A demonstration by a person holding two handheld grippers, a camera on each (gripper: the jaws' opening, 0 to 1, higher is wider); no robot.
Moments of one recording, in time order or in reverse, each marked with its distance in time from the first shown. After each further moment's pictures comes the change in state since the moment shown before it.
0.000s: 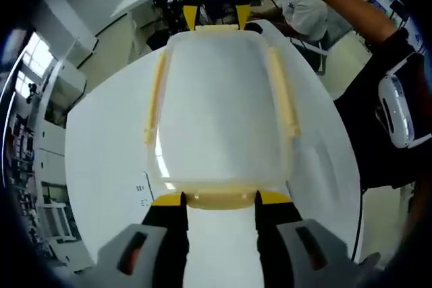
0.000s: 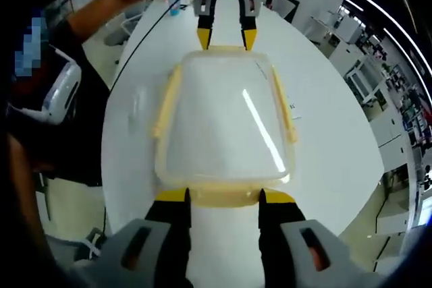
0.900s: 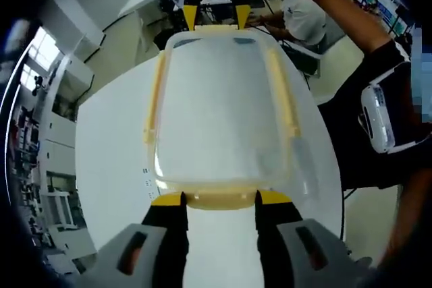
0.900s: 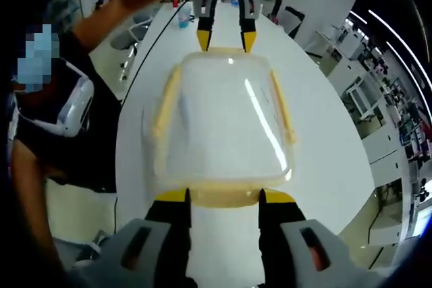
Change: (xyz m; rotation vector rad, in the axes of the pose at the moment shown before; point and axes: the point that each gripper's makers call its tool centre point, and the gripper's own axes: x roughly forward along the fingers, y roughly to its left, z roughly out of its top) left arm -0.074 -0.030 -0.012 -0.040 0.002 0.031; right arm -0.038 0.028 0.058 -0.054 -0.035 -0.017
